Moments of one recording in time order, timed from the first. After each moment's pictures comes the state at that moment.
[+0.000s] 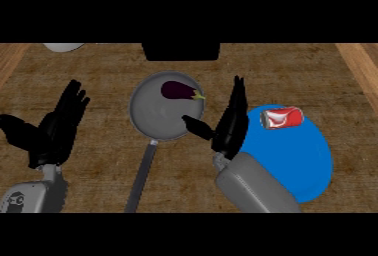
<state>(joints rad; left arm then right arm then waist) -0.16 0.18 0.08 -1.57 0.12 0.09 0.23 -0.56 -0.01 0.58 -1.15 0.85 -1.10 0.96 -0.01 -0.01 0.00</state>
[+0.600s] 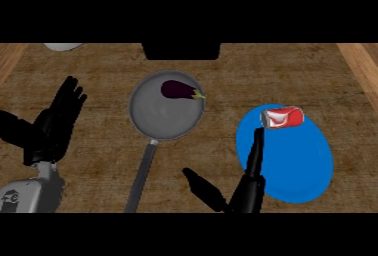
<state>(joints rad) -0.18 0.19 0.10 -1.58 0.13 0.07 0.25 -0.05 -0.02 0.74 -1.64 1.03 -1.13 0.86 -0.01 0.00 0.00</state>
